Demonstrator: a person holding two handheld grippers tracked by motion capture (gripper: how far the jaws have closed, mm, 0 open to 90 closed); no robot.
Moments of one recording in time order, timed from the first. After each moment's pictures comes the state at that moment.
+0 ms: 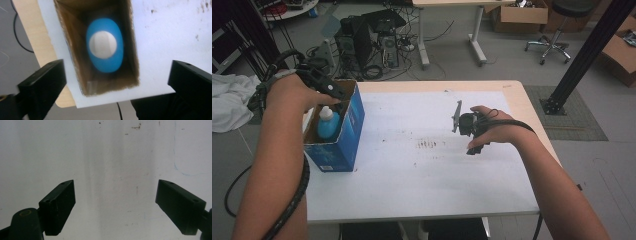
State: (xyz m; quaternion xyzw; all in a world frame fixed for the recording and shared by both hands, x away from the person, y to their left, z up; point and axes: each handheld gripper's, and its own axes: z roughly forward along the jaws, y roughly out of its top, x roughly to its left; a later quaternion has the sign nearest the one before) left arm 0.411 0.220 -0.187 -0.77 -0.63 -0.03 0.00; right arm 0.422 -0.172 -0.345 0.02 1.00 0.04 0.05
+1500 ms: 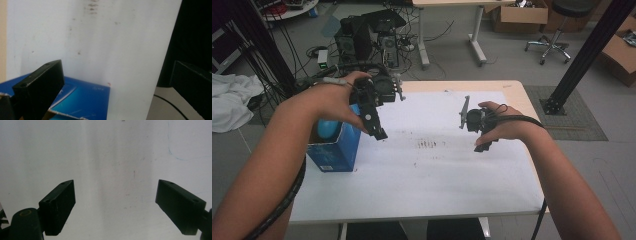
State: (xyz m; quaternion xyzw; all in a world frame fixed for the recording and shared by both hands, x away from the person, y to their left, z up) left arm 0.360 0.091 -0.188 -0.99 -0.10 -0.04 -0.06; right arm 0.420 -0.189 -0.326 0.04 1.00 0.02 0.05
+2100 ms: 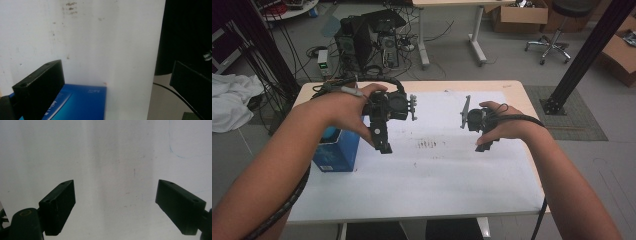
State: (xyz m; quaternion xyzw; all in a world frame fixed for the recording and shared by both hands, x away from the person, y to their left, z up) left arm 0.346 0.066 -0.204 -1.00 -0.03 -0.02 -0.02; right arm 0.422 -0.192 -0.326 0.04 1.00 0.02 0.05
